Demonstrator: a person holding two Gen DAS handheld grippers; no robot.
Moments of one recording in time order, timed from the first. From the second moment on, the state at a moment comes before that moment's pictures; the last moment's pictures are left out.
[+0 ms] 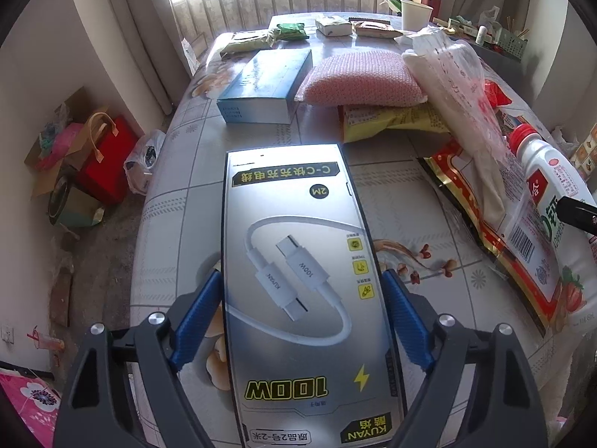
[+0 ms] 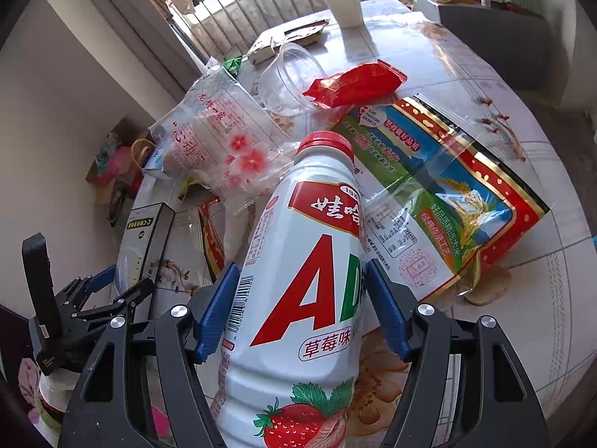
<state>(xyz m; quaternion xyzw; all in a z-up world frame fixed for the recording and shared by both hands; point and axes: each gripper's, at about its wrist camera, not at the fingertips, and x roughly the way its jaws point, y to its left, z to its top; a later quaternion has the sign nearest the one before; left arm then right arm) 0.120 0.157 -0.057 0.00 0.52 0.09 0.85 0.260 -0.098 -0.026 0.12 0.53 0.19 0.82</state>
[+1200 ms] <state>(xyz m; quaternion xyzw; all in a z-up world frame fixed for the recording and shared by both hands) 0.074 0.151 0.049 -0.07 0.38 0.04 0.92 0.229 -0.122 0.043 0.19 0.44 0.27 0.83</state>
